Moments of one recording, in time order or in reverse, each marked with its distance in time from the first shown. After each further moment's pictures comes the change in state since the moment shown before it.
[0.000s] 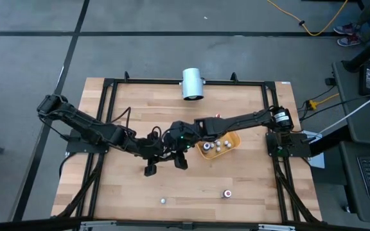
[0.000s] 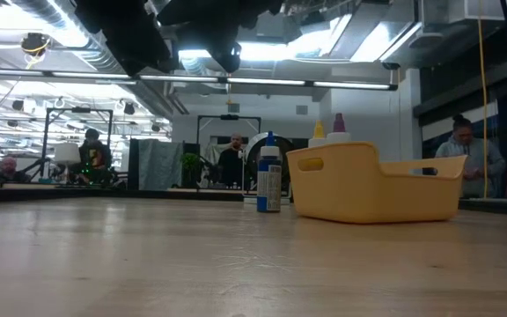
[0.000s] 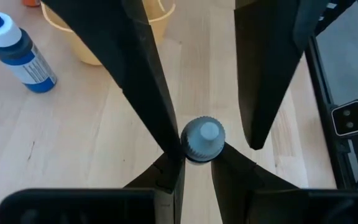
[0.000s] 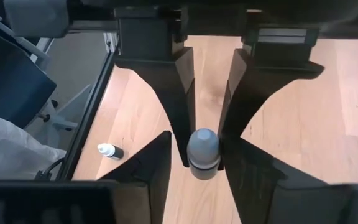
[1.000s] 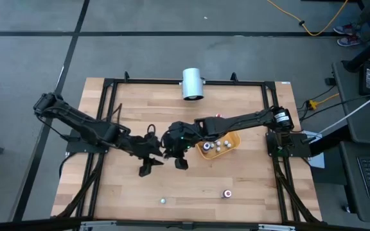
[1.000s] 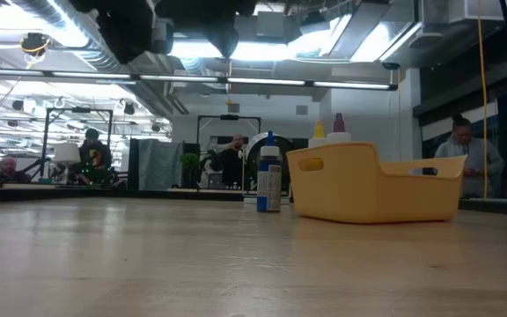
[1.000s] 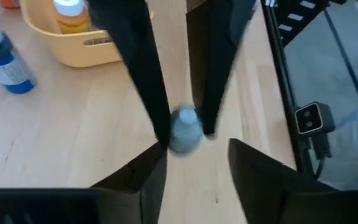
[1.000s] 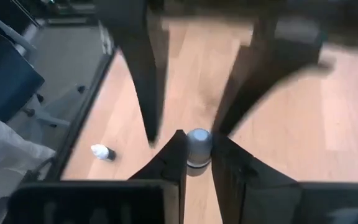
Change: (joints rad) left arm -0.026 -0.071 0.000 -0.023 0.072 -0.041; right arm 0.001 0.000 0.055 -0.068 0.064 -0.077
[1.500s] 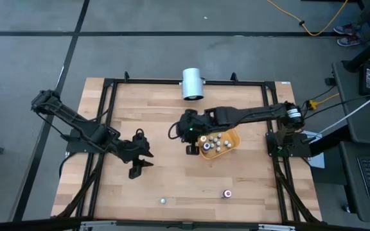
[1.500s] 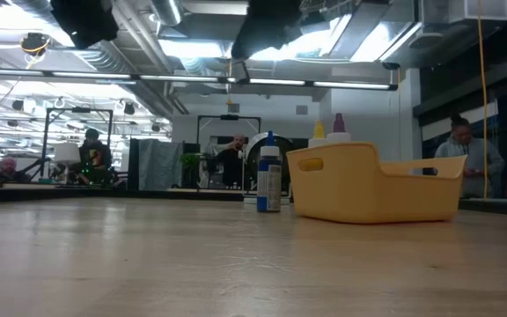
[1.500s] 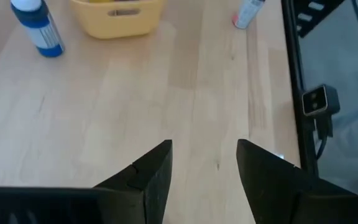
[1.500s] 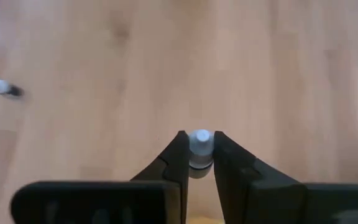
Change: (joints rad) left arm -0.112 -0.115 0.002 -0.193 -0.128 -0.144; right arm -0.022 -0.127 -0.007 -0.332 0.268 -0.101
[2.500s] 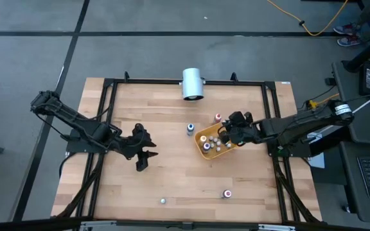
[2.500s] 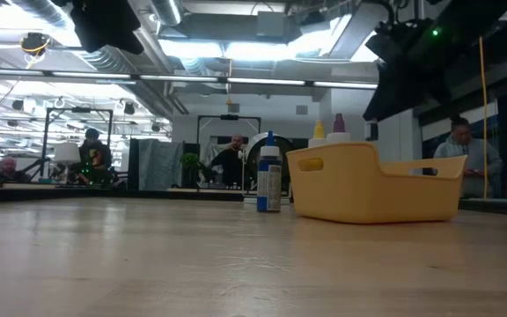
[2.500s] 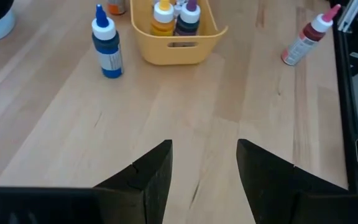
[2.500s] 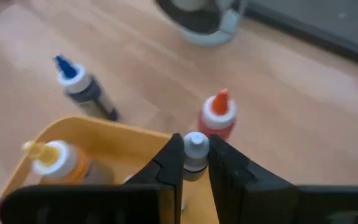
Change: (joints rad) left arm 0.041 0.002 -0.001 -0.001 -0.173 -0.035; right arm 0.094 -0.686 -0.994 0.258 0.638 0.898
